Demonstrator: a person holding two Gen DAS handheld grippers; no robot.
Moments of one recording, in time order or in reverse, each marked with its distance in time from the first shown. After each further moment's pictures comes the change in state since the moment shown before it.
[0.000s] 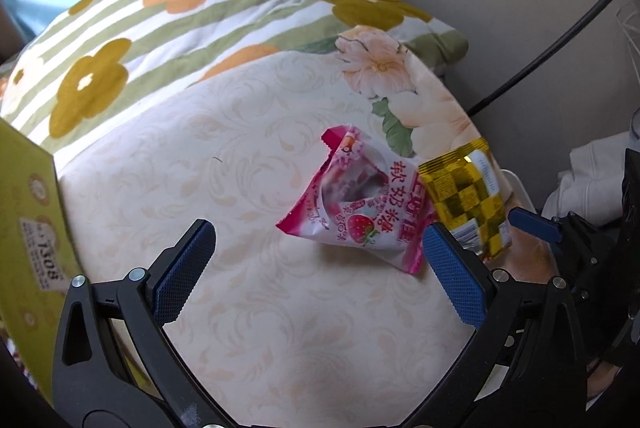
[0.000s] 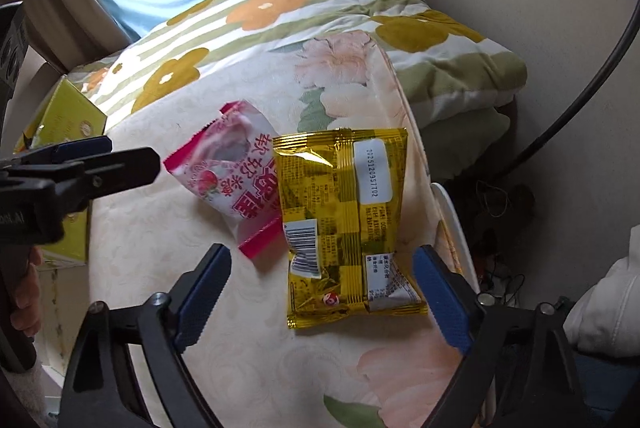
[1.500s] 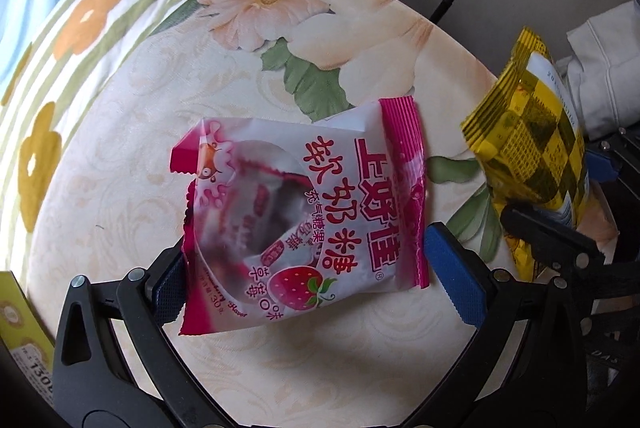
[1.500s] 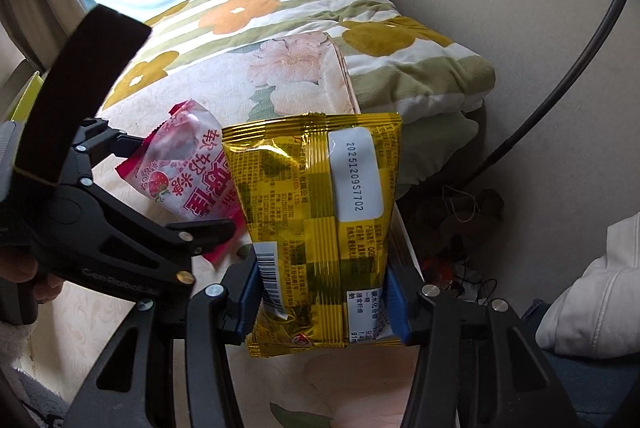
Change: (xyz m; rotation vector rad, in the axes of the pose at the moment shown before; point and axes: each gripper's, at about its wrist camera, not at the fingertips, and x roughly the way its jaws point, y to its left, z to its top) left arm 0.085 -0.069 0.008 0.369 0.170 -0.020; right arm -0.004 -0.020 -0.009 0.005 -0.033 -0.109
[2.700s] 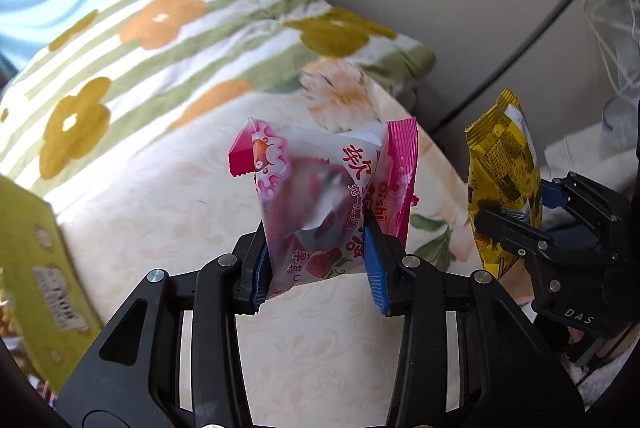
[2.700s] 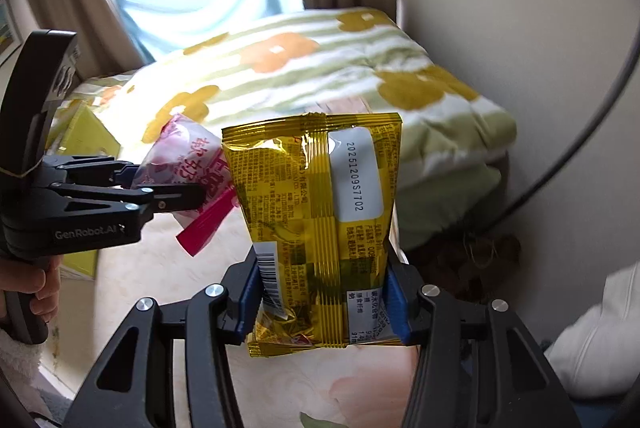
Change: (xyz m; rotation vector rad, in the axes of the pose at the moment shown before) left arm -0.124 0.050 -0.032 -0.289 -0.269 -0.007; right arm -0.055 0.014 0.034 -0.084 -0.149 0.129
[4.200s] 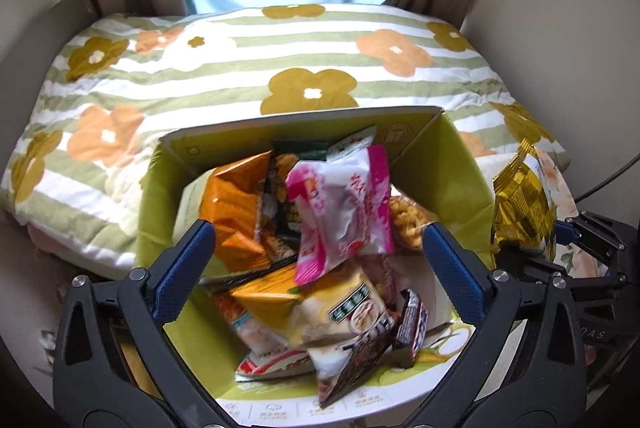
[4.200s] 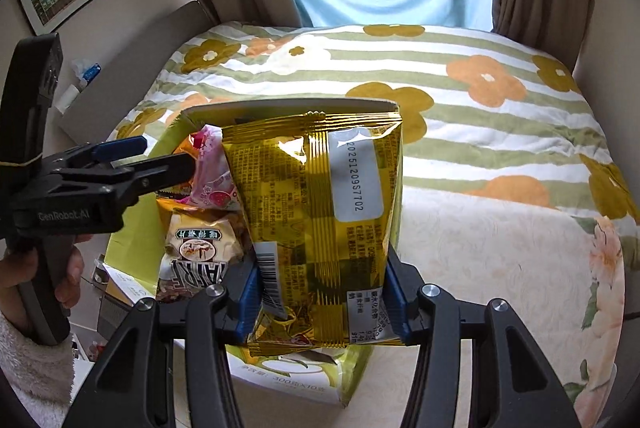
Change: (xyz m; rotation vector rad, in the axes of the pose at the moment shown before) left arm -0.216 0.301 -0.129 -0.379 -0.149 0.351; right arm 0.026 0.327 0.065 -0.288 0.105 0.330
